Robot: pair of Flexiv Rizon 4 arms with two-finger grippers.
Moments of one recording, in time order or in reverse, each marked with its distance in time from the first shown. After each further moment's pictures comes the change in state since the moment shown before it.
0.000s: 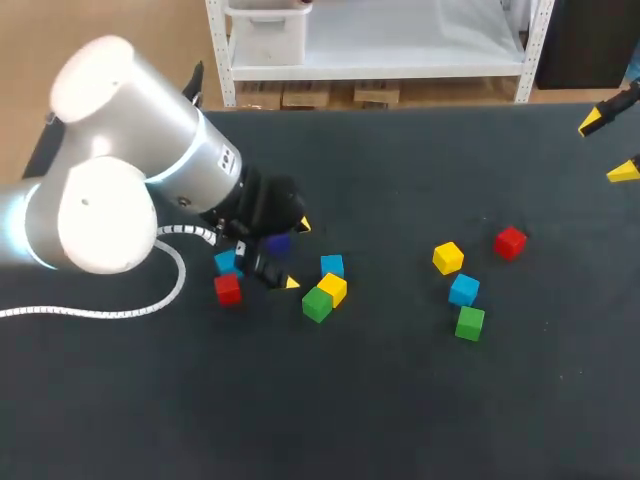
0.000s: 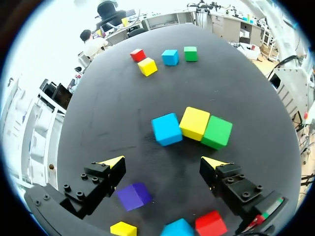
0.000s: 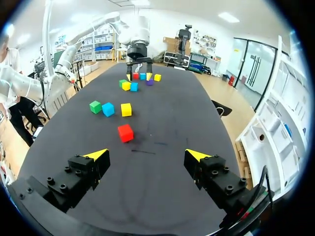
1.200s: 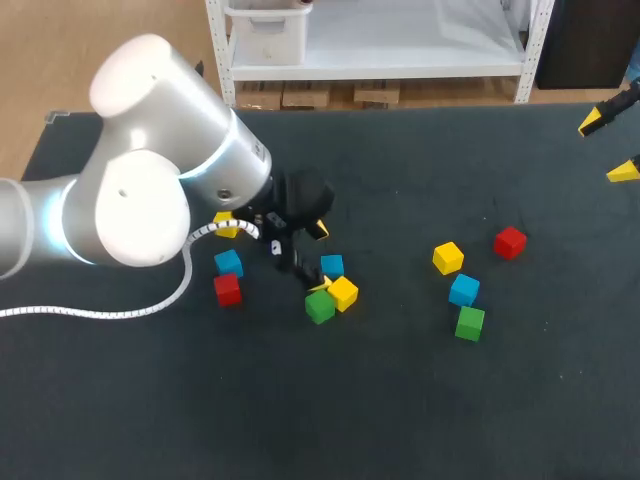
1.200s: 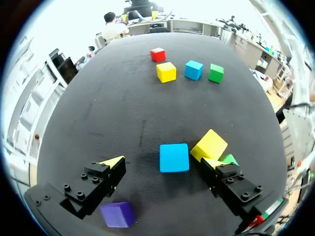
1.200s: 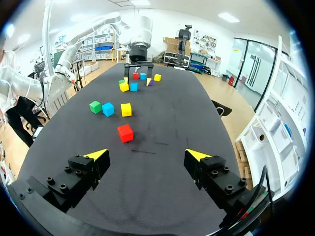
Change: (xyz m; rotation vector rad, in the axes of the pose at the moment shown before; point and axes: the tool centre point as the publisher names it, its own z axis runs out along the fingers) left arm -0.030 -0.002 0.023 0.047 -0.018 -0.320; right arm 0.000 0.000 0.000 0.000 0.000 0.000
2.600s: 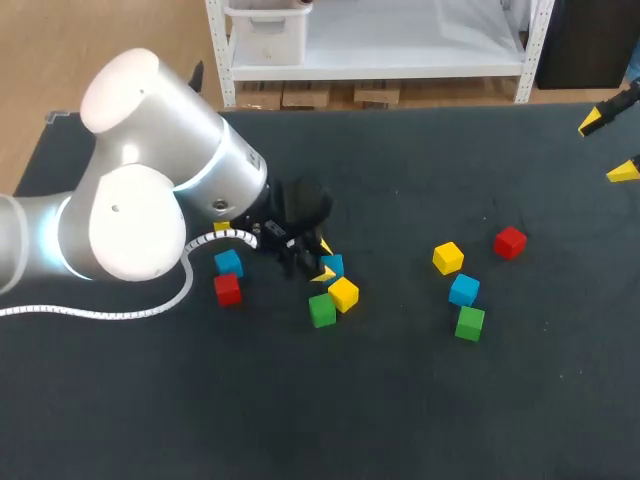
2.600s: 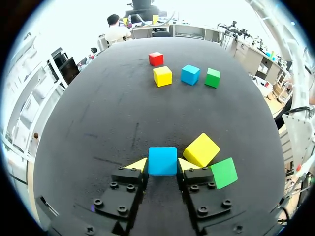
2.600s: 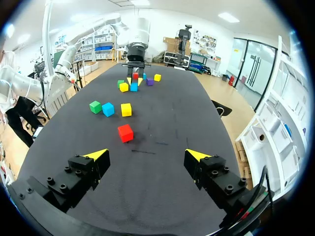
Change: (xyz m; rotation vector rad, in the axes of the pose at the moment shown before) left arm -0.004 -0.012 0.001 0.008 -0.052 0.010; right arm 0.000 0.000 0.000 0.000 0.000 0.000
